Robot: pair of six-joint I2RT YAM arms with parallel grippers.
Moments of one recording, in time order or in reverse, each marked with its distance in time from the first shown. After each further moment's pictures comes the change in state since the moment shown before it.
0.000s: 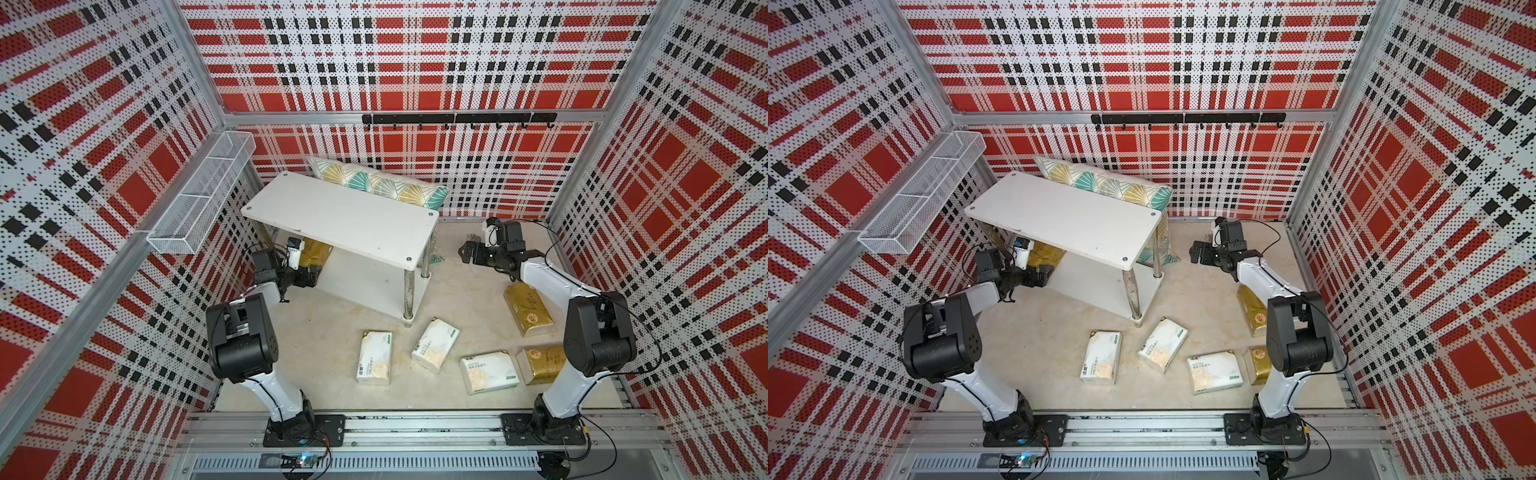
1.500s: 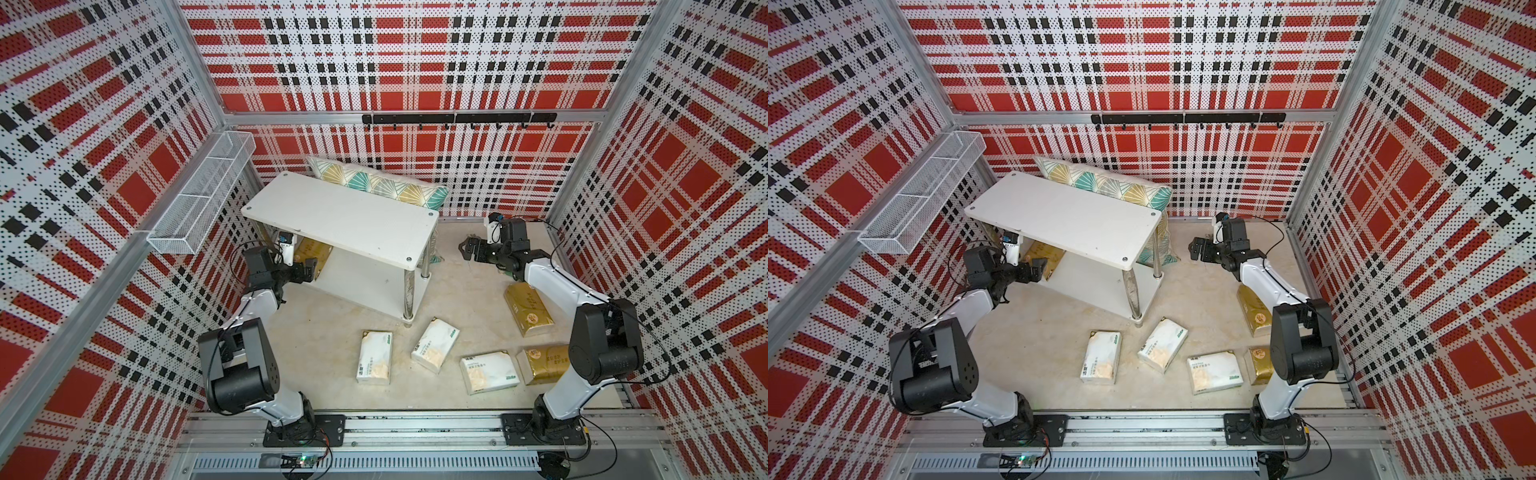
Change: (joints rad) left arm 0.000 -0.216 -0.066 0.019 -0.046 -0.088; right arm 0.000 -0.052 -0.006 0.011 -0.032 0.000
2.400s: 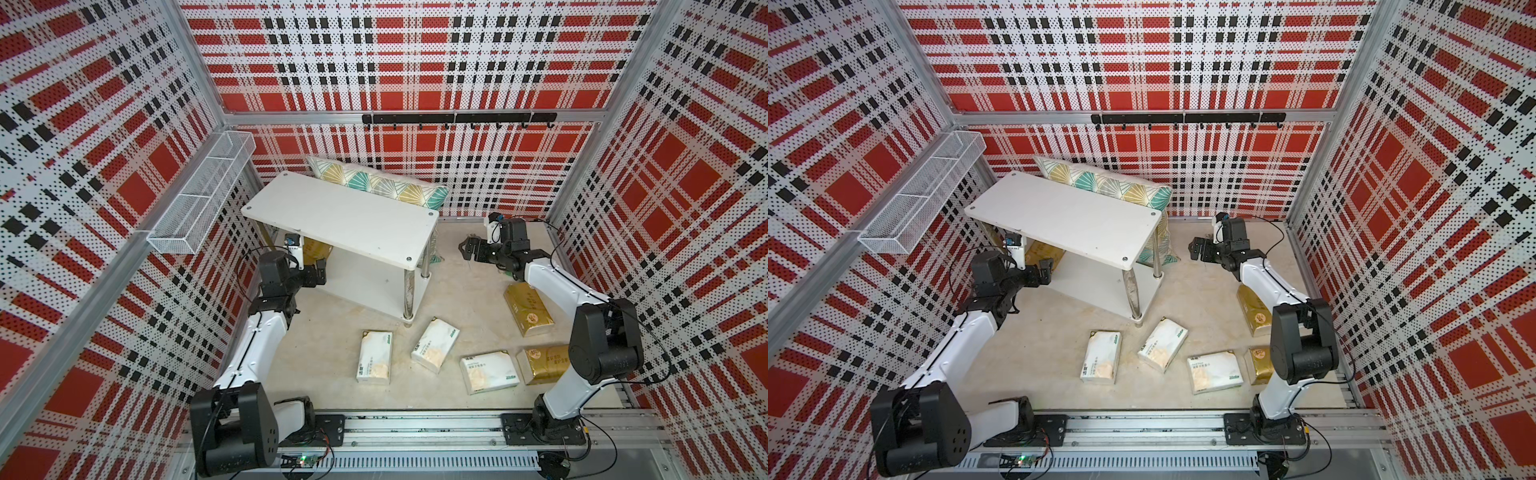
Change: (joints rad) left arm -0.186 -0.333 -0.107 -0.156 -0.268 -0.216; right arm 0.000 0.000 0.000 0.000 0.002 0.002
